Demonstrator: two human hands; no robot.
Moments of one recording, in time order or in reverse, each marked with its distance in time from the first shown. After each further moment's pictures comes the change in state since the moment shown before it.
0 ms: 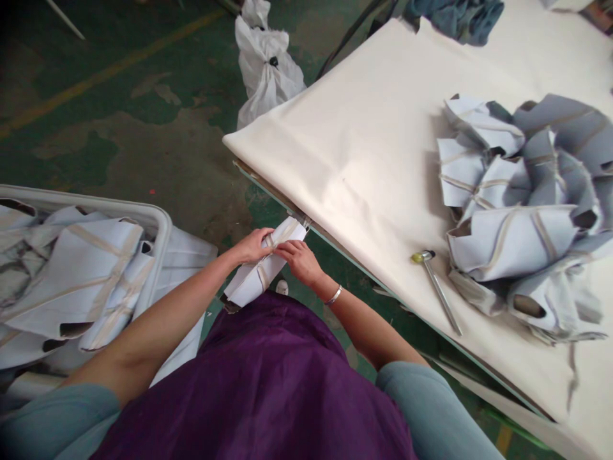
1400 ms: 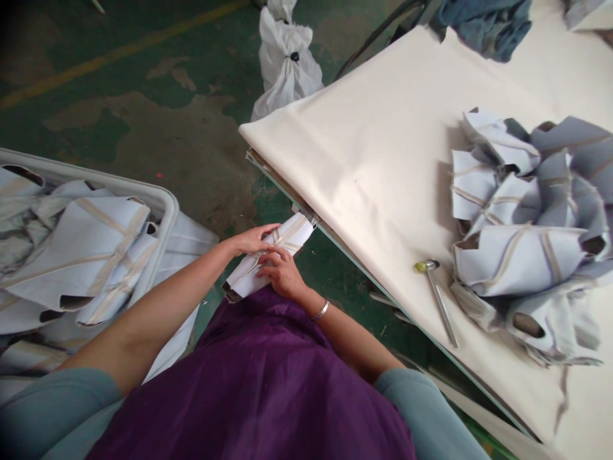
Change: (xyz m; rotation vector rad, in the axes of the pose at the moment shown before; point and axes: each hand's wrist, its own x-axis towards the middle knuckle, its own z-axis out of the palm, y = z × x) left_hand -0.015 -0.014 -0.003 -0.379 -0.119 -0.025; right_hand -0.003 -0.064 0.028 0.255 -0.016 -0.021
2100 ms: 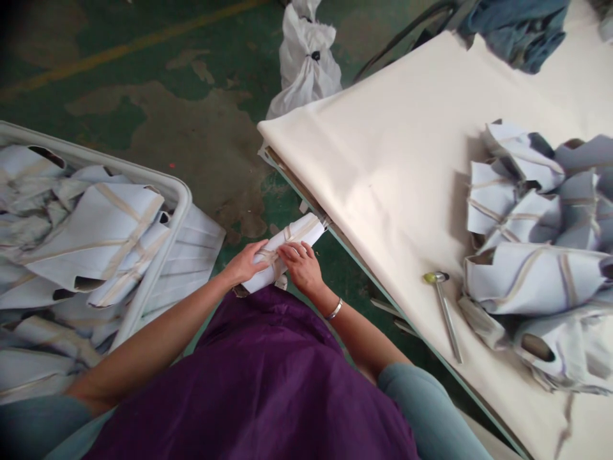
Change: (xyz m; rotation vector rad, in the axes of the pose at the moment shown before) left_hand -0.081 -0.020 0.037 0.206 0.317 -0.113; right_hand -0.003 0.015 -0.019 -0.370 -0.048 0.011
